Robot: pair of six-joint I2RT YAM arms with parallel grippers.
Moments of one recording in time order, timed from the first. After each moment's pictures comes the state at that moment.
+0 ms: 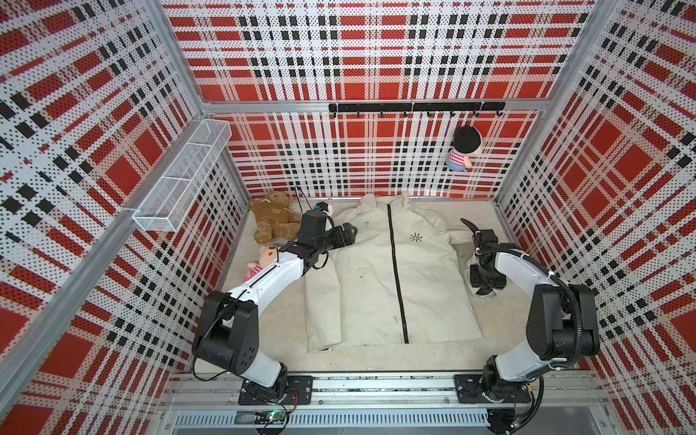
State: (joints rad) left arm -0.34 1.54 1.08 -0.10 0.21 -0.53; right arm 0.00 1.58 1.03 -0.84 0.33 0.18
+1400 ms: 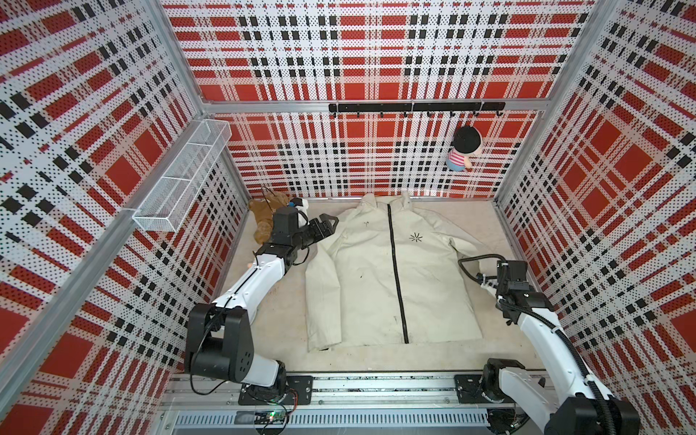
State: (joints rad) left arm -0.15 1.46 1.04 -0.03 0.41 -0.63; right arm -0.07 0.95 0.63 -0.70 0.58 -1.08
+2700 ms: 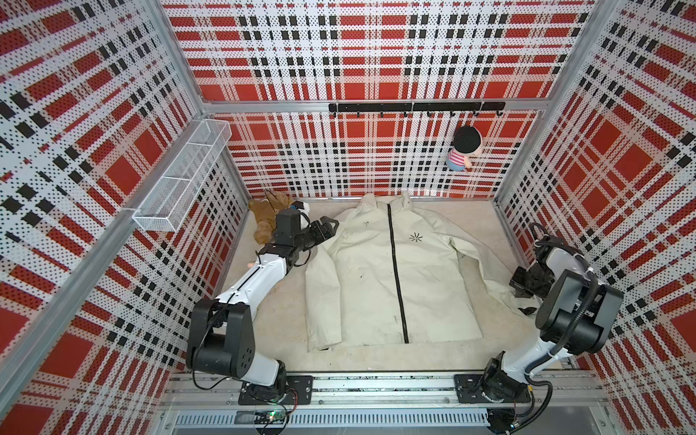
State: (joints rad) left arm -0.14 1.49 1.02 -0.03 0.40 -0.66; right arm -0.56 1.68 1.15 -0.99 -0.02 0.20
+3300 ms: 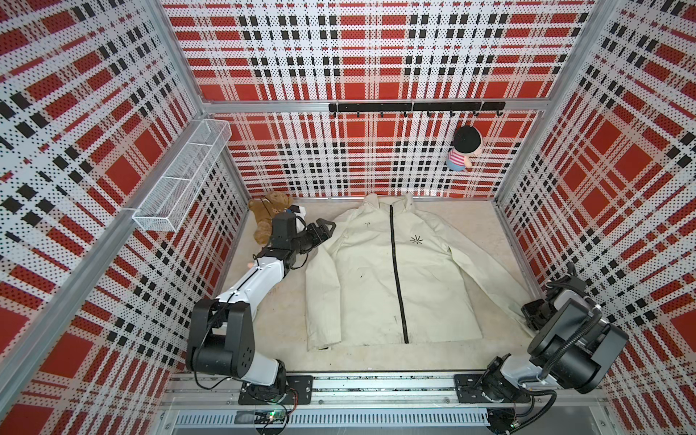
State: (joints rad) left arm -0.11 1.49 0.97 0.02 0.45 -0.71; right arm -0.83 1.42 0.72 -0.65 0.04 0.50
